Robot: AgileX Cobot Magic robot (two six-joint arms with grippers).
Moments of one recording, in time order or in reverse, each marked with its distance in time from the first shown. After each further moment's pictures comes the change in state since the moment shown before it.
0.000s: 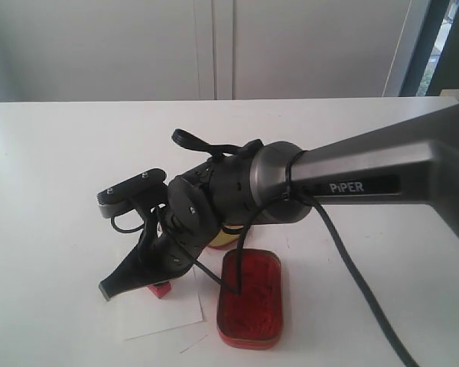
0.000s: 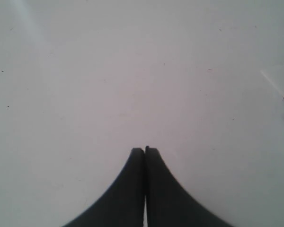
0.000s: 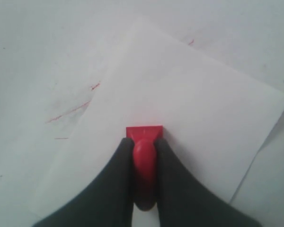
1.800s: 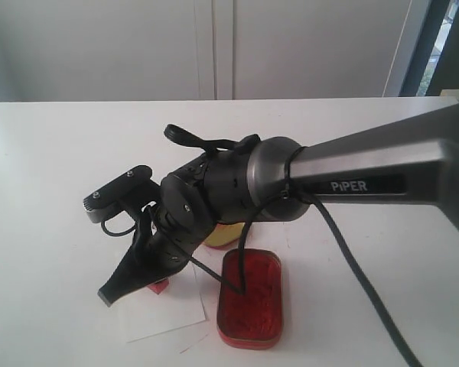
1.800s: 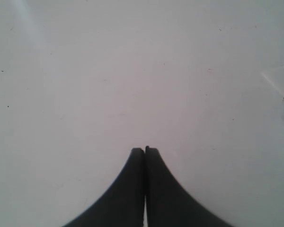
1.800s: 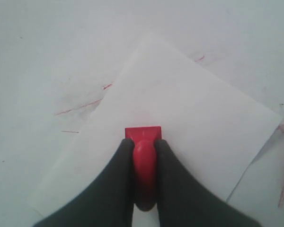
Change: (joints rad) left arm 0.000 0.000 0.000 0.000 0.000 0.000; right arm 0.005 -0.046 -0.028 -0.030 0.007 -0.102
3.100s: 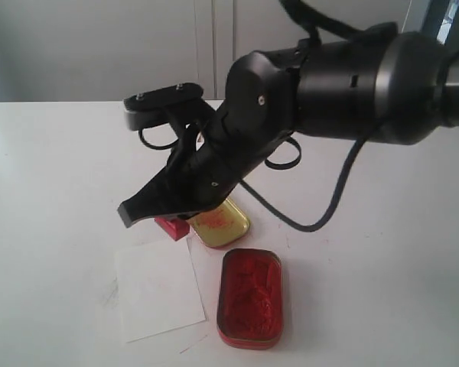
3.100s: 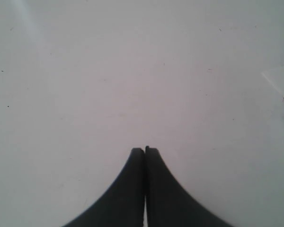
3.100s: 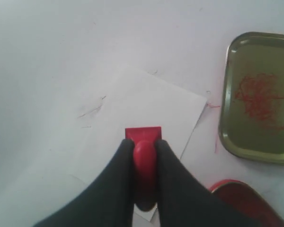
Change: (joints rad) left arm 0.000 0.000 0.000 0.000 0.000 0.000; right arm -0.107 -0.251 0.006 0.114 0.184 0.002
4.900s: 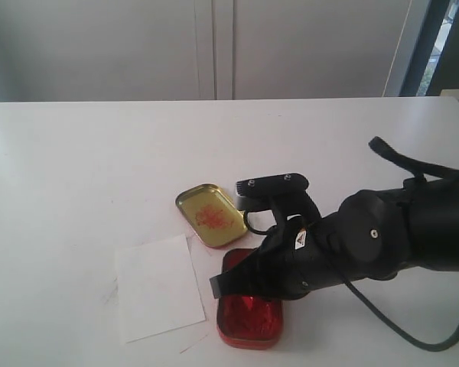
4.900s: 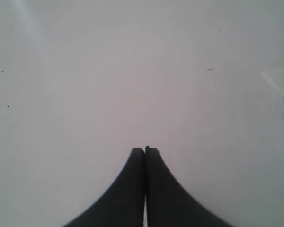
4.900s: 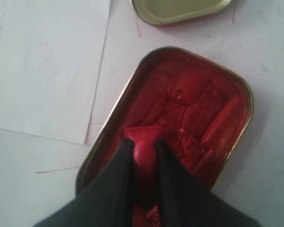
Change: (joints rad) left arm 0.000 0.000 0.000 0.000 0.000 0.000; right arm -0.086 -0.163 0.583 0.190 -0.412 0.002
